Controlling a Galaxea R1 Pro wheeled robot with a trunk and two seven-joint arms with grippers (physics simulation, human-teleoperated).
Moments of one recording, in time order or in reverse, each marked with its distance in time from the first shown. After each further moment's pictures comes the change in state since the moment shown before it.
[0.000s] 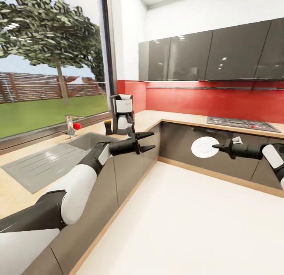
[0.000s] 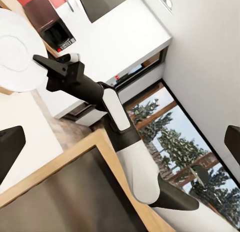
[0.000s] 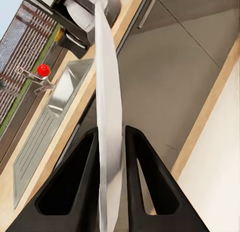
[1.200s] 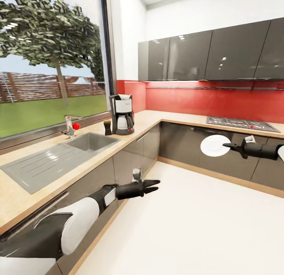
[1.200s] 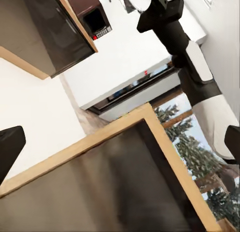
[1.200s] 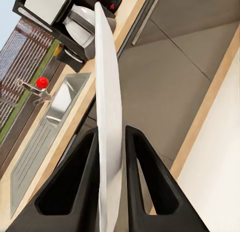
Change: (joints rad) left arm 0.195 0.000 -0.102 0.349 0.002 -0.497 -0.009; right arm 0.000 -0.081 -0.002 0.000 -0.001 0.000 0.056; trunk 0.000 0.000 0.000
